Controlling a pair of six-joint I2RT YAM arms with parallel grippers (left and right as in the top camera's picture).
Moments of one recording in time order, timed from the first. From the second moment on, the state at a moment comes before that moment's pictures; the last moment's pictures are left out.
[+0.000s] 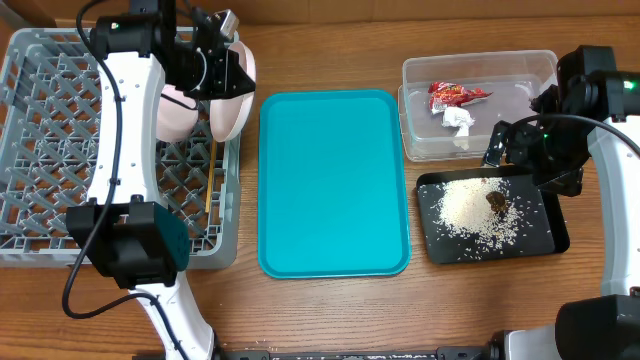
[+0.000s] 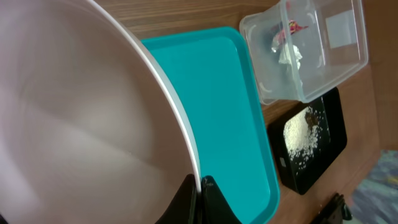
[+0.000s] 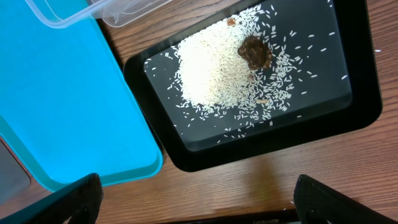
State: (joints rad) left arm 0.05 2.07 2.13 -1.34 0.66 0.13; right arm -0.10 1.63 1.67 -1.57 -0.16 0.23
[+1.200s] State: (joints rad) left arm 0.16 1.83 2.07 -1.67 0.09 -0.16; right arm 0.12 1.63 1.67 -1.20 -0.21 0.15
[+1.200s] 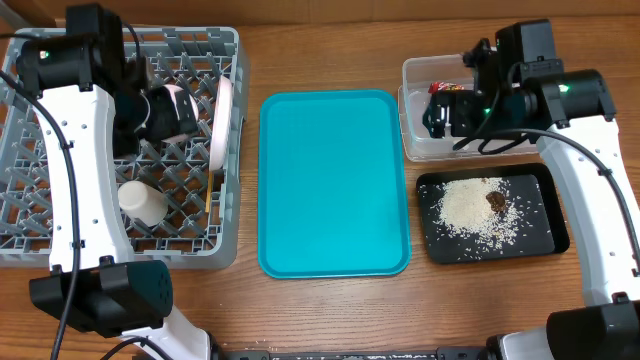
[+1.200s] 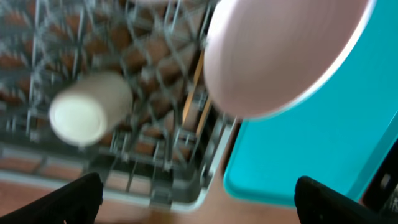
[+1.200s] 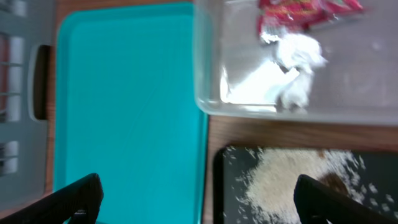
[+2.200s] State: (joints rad) left arm 0.16 0.62 0.99 -1.21 0.12 -0.05; right arm 0.10 0.76 1.03 -0.88 -0.09 0.20
